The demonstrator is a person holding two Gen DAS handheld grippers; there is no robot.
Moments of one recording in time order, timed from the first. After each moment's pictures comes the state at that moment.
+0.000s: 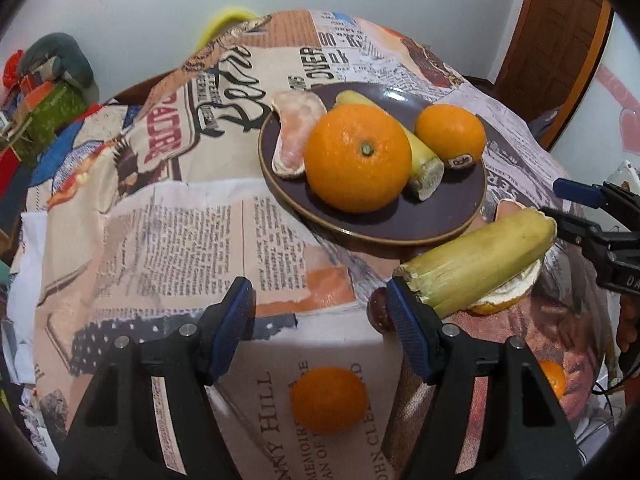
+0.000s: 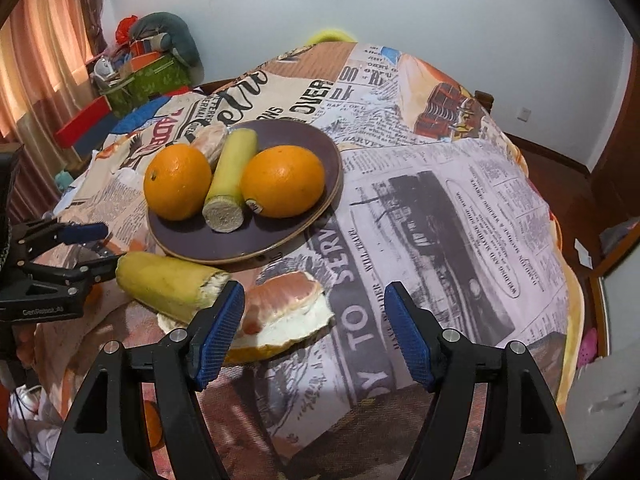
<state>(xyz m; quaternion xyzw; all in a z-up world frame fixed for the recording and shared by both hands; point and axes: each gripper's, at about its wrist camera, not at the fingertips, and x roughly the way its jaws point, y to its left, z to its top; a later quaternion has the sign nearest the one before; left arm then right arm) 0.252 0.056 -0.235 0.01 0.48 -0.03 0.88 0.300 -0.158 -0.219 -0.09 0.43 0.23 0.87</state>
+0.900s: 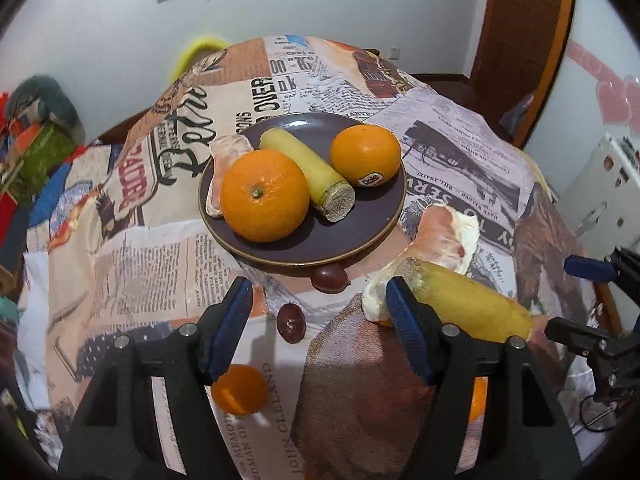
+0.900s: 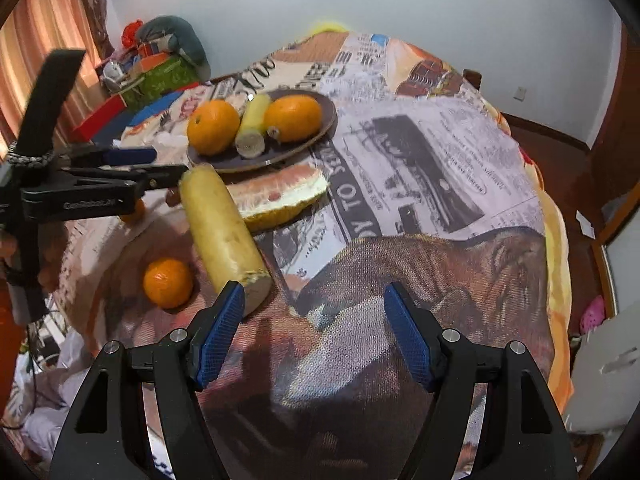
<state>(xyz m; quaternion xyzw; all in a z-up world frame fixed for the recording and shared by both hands) 0.238 -0.001 -0.204 0.04 0.46 -0.06 0.88 0.218 -0.207 -0.211 -0.06 0.43 0.23 0.87</state>
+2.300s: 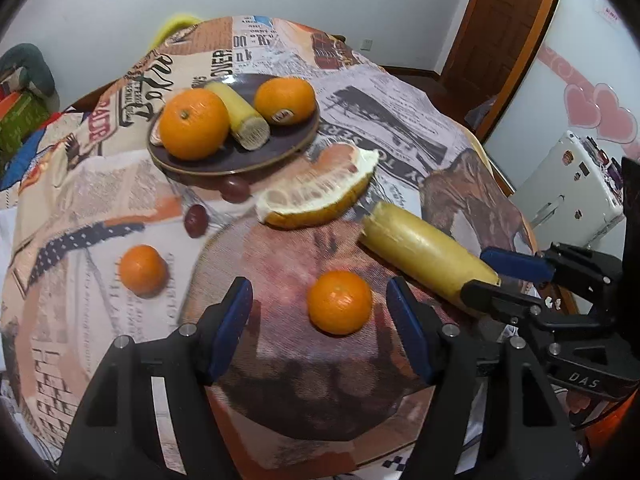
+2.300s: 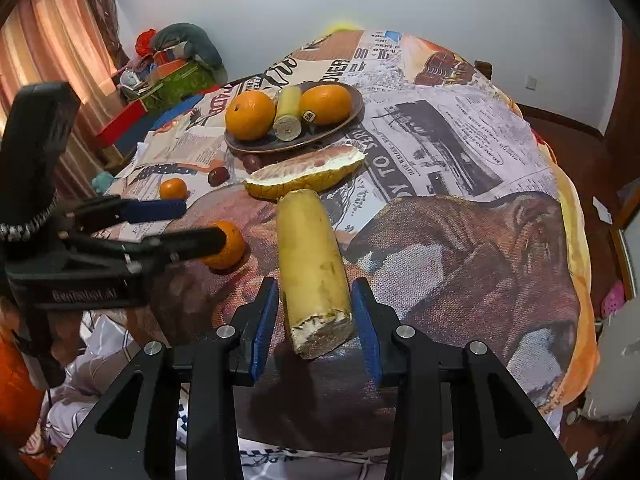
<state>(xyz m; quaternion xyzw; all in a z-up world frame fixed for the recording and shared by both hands) 0.167 -0.046 -0.213 -0.01 0.48 -0.12 0.87 0.186 -0.202 -0.220 -0.02 0.44 0.26 0.86</state>
